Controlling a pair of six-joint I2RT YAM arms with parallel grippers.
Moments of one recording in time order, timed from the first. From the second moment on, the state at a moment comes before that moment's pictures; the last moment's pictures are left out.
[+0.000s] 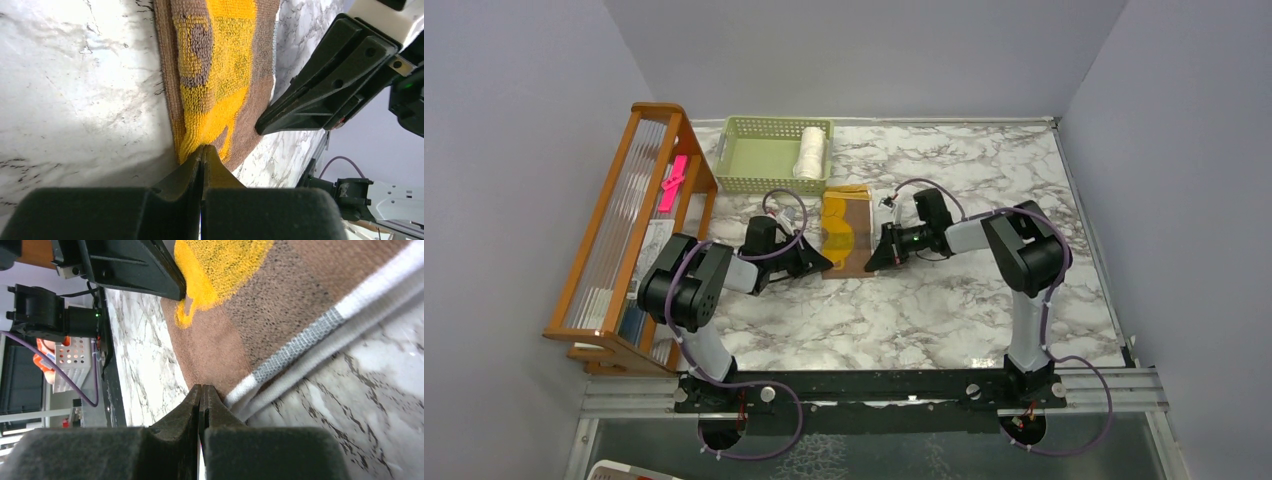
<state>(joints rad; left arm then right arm) -0.28 1.74 0.52 0.58 0.60 -0.81 0.43 2.04 0.99 0.23 -1.01 0.25</state>
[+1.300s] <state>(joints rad) -0.12 1.25 0.59 0.11 0.60 -0.66 0.87 1.50 0.53 0.56 -0.39 -0.87</state>
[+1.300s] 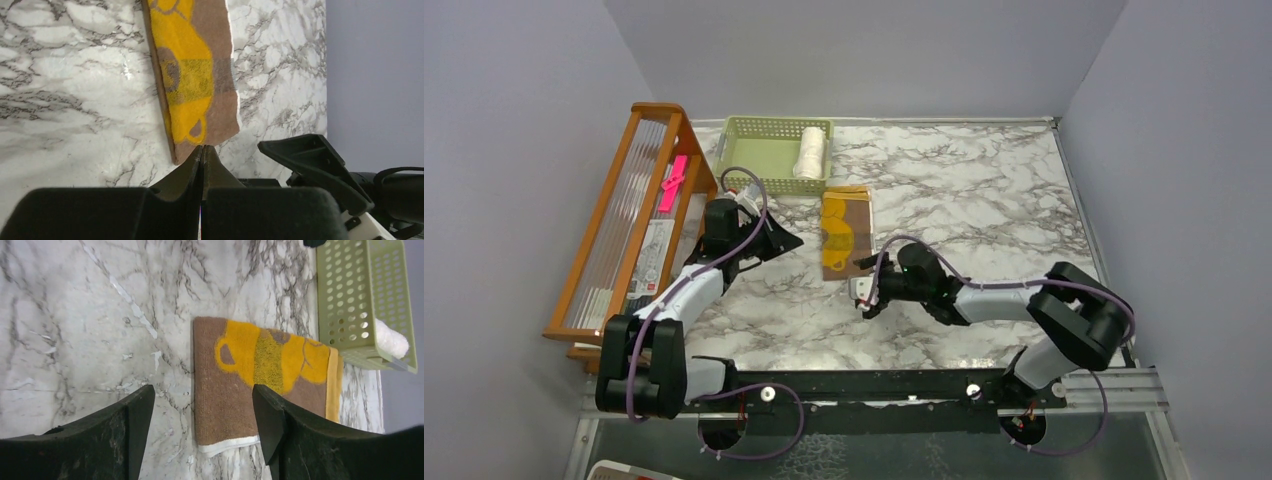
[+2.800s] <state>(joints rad) -0.15 1.25 0.49 0.20 0.79 -0.73 0.82 1.79 1.06 -0.15 -0.72 -0.46</state>
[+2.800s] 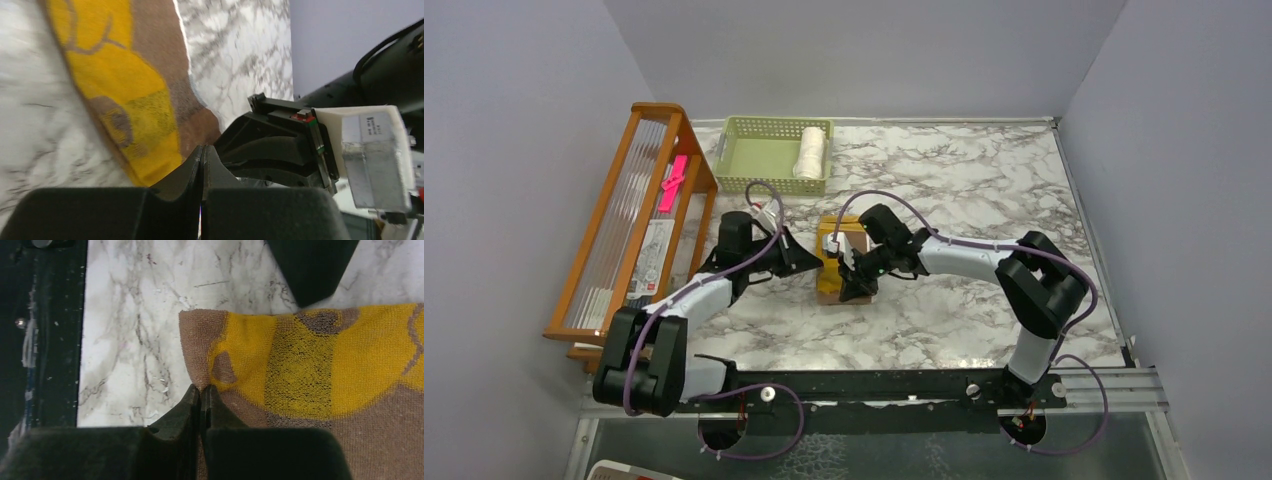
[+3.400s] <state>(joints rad) -0.36 1.52 0.37 0.44 0.77 -0.81 0.80 1.80 1.06 -0.23 -0.81 -0.42</state>
